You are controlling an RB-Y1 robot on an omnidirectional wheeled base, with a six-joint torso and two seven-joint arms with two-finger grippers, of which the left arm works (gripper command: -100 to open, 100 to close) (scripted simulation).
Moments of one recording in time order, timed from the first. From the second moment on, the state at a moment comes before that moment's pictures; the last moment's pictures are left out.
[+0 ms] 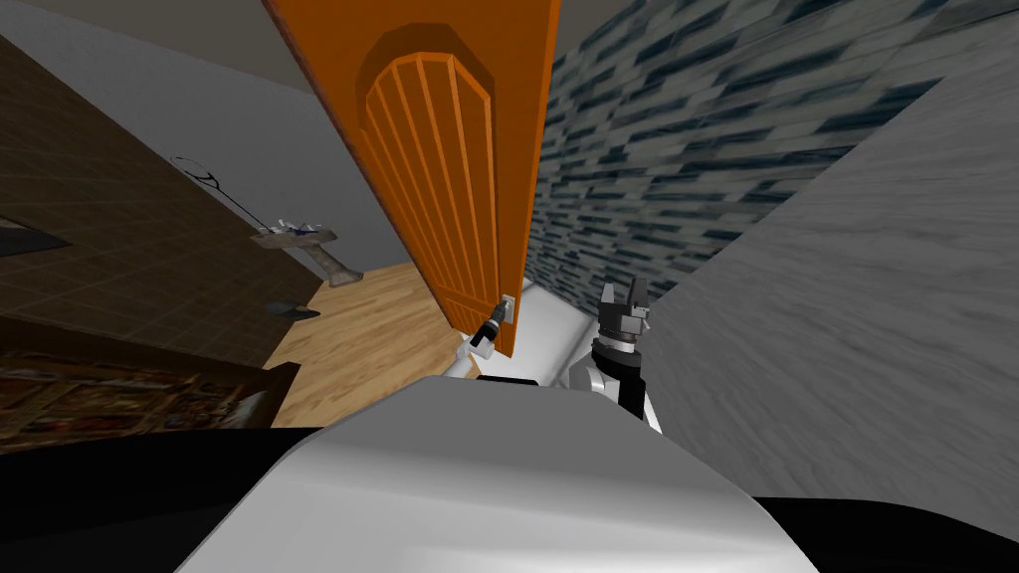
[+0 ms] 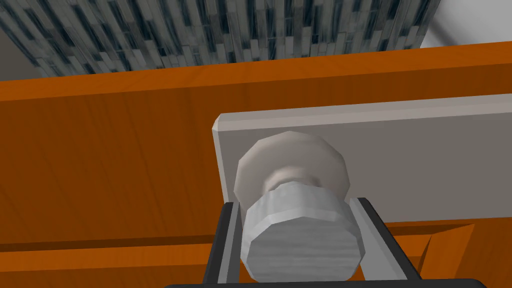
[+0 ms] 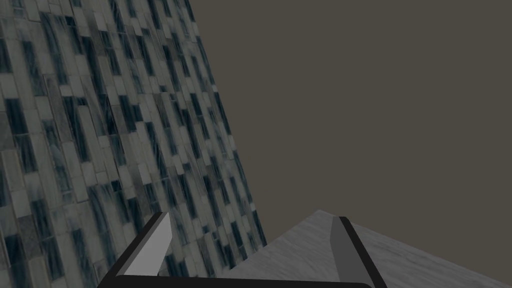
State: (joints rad) arm -0.16 0.06 -0.38 -1.13 0.23 -0.33 -0.12
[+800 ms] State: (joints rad) arm -0.13 0.08 -0.42 -1.15 0.25 -0.32 -0.16
